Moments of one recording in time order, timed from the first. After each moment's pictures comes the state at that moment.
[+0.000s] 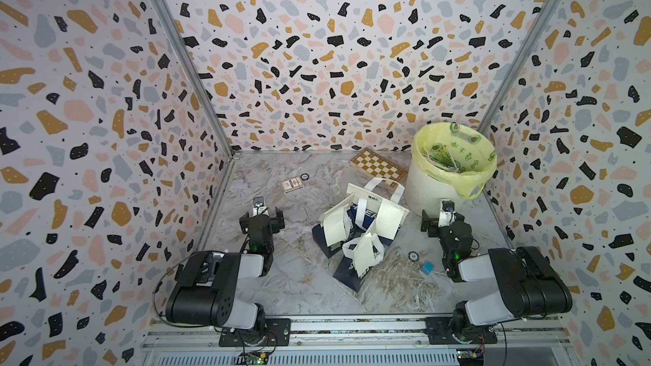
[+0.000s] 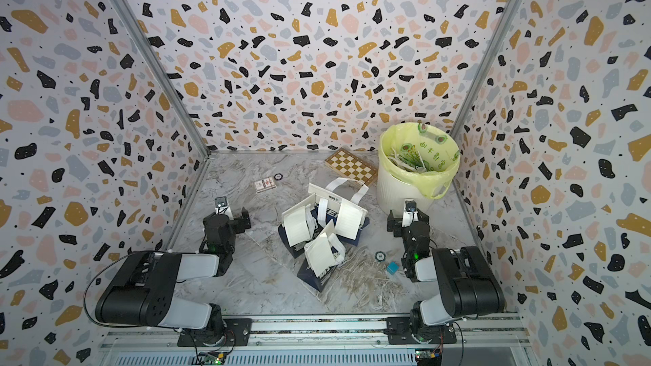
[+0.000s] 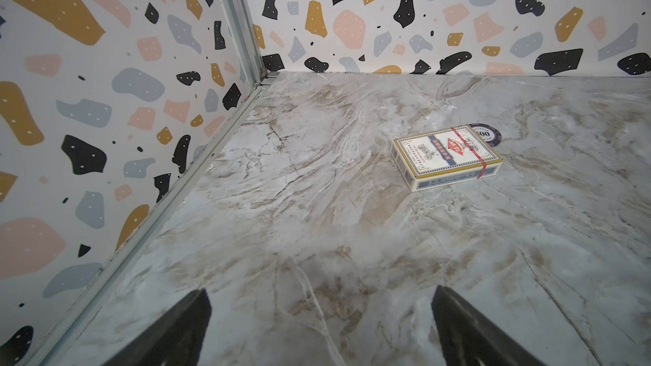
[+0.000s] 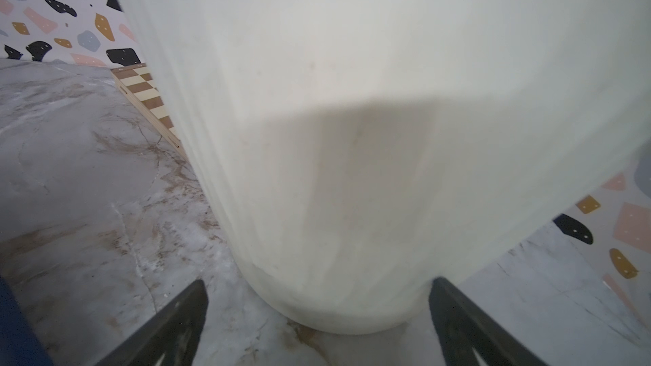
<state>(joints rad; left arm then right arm) -0.08 1.45 0.29 0.83 -0.34 -0.02 0.09 1.48 0.20 1.05 0.08 -0.07</state>
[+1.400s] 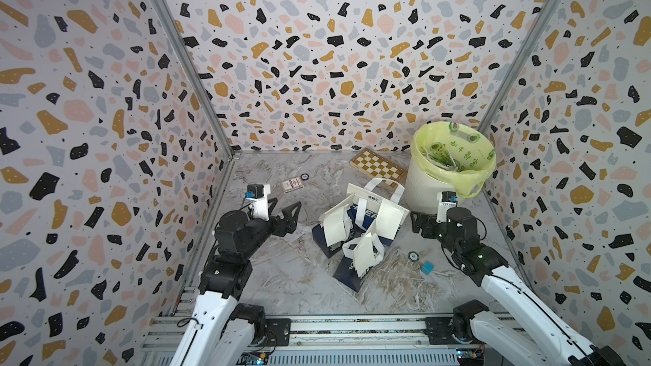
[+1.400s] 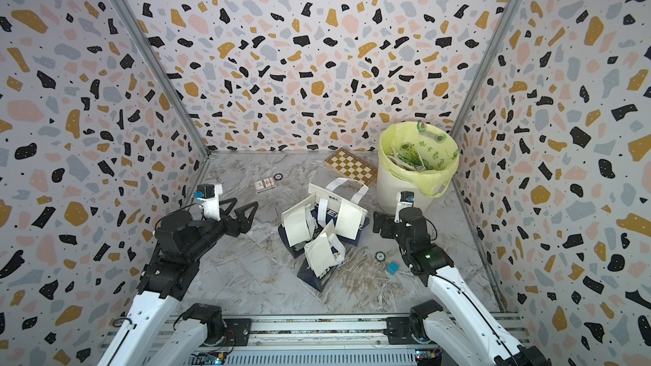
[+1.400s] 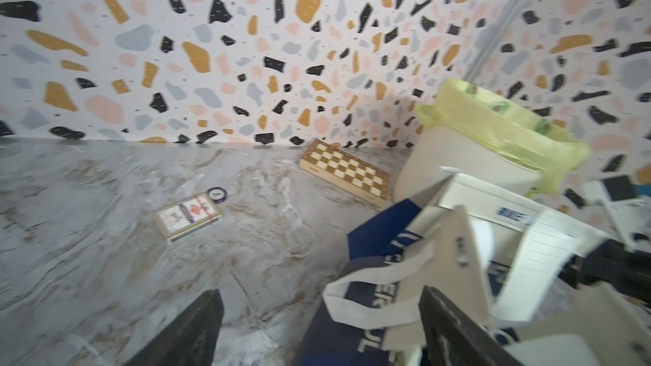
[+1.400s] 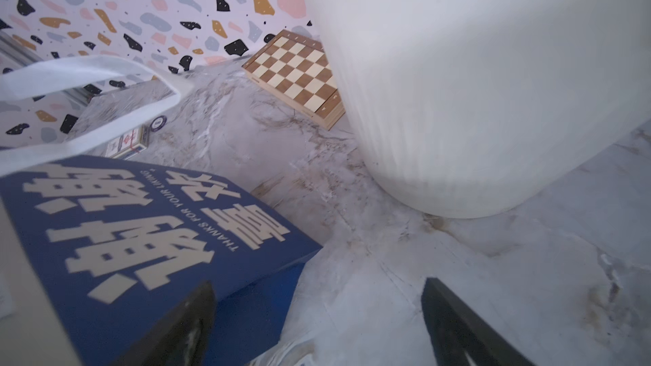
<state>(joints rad) -0.17 0.61 0.68 -0.25 0.38 -0.24 0.38 0.84 0.59 -0.27 0.09 0.40</state>
